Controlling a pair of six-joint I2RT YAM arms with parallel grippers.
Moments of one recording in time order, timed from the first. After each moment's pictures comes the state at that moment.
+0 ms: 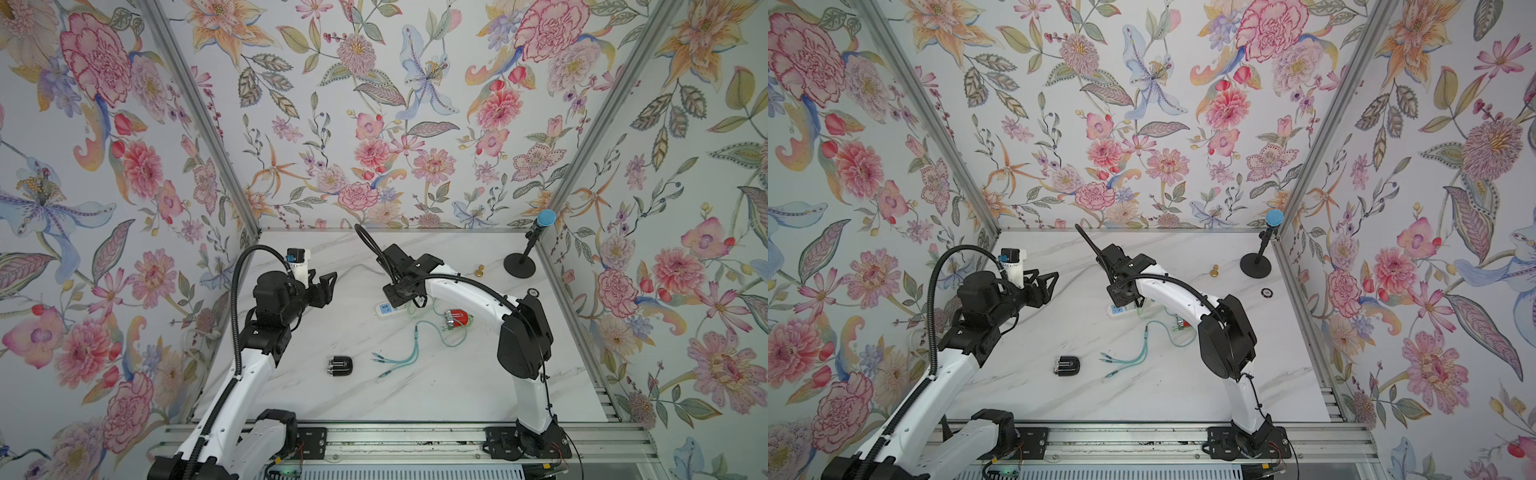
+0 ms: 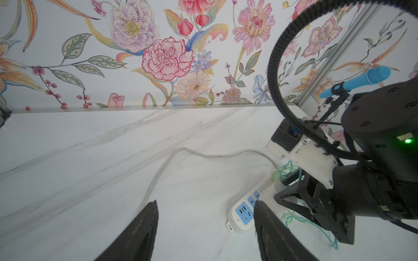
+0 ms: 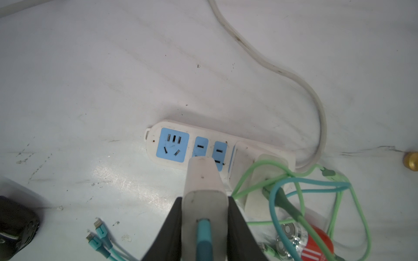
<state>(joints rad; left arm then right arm) -0.14 0.97 0.74 -0.08 0.29 -0.16 0.83 2.04 1.82 -0.94 0.19 0.20</state>
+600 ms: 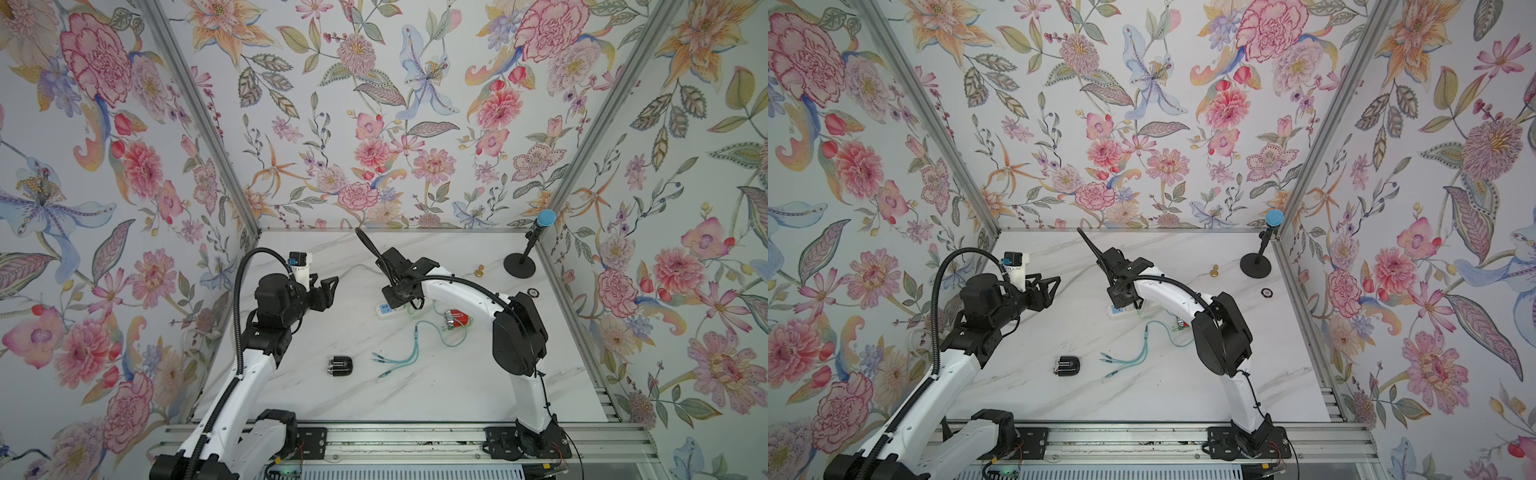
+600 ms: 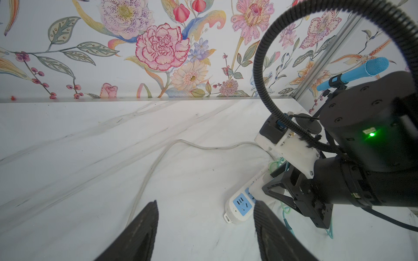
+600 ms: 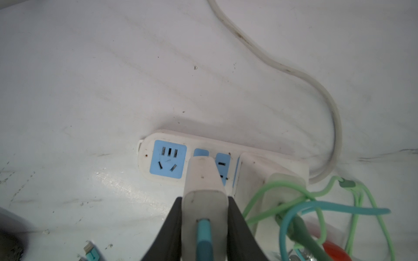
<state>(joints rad) -0.13 0.97 0.72 -0.07 0.32 -0.16 0.81 2.08 1.80 -0.86 0.19 0.22</state>
